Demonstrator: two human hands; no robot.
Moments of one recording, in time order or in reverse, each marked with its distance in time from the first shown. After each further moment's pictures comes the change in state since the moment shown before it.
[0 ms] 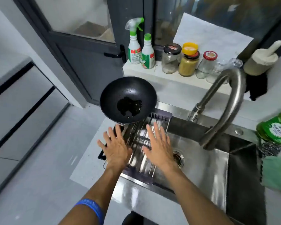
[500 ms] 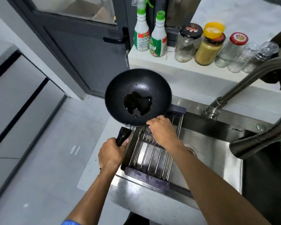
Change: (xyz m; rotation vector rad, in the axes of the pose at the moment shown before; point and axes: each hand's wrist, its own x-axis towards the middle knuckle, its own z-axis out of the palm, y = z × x) left_hand 0.065 -0.065 0.022 -0.461 -0.112 -0.152; right_hand 0.114 -0.016 0.030 -0.186 -0.029 -0.150
